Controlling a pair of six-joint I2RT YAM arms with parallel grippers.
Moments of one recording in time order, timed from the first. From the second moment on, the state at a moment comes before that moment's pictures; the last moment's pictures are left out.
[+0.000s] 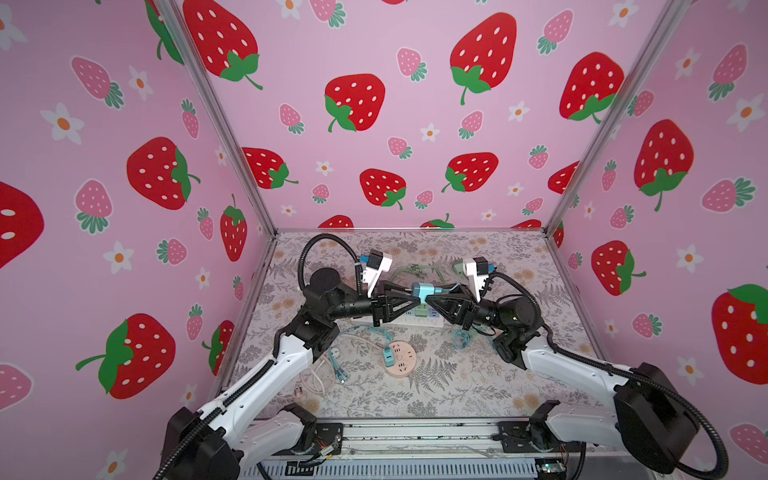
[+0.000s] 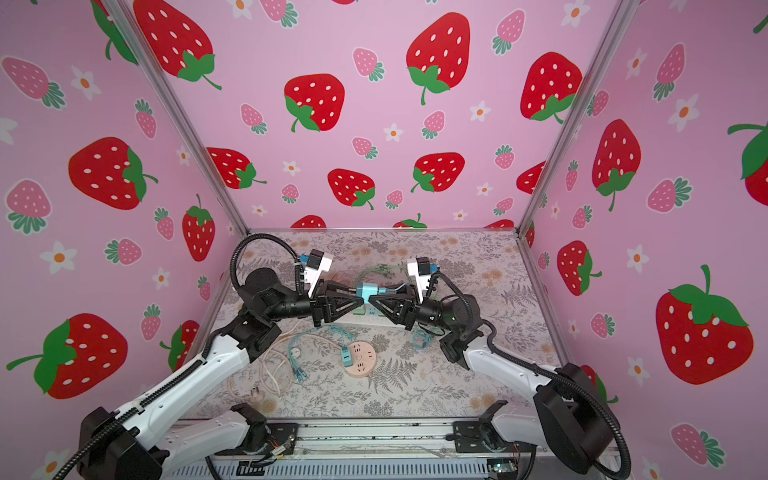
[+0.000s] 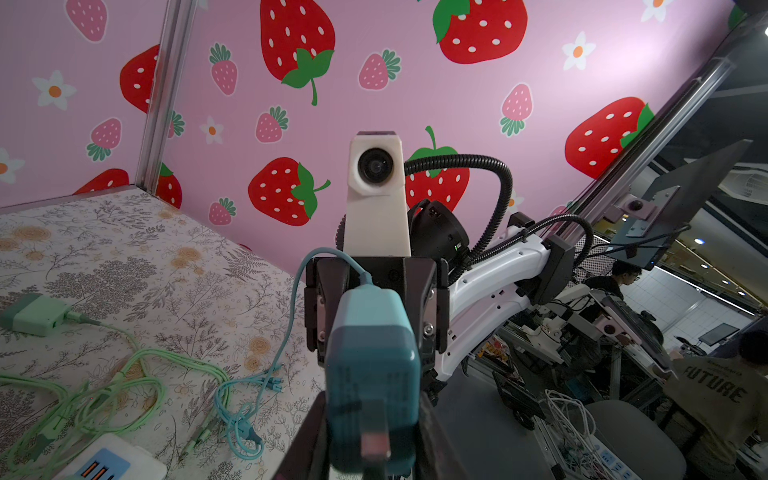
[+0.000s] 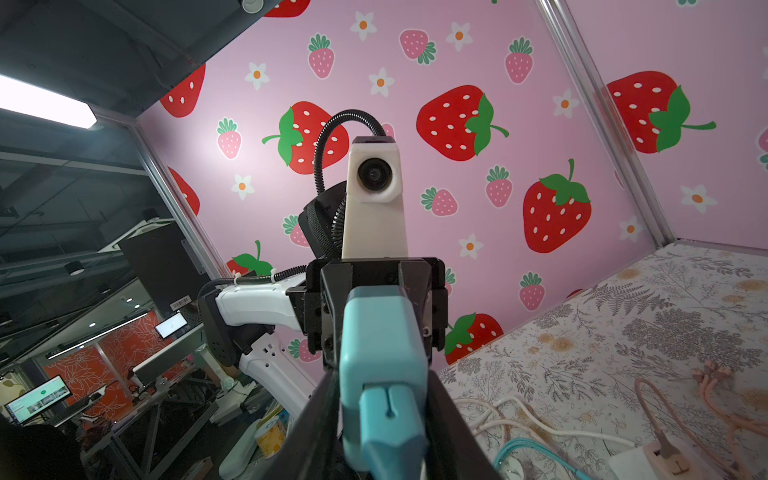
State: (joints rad) left arm -0.51 1.09 0.83 0.31 0.96 -0.51; right arm 0.74 1.25 0.60 1.14 -0.76 0.88
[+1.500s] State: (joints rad) left arm -0.49 0.71 0.58 -0.48 0.34 -0.65; right arm 0.70 1.26 0.96 -0.27 -0.49 -0.14
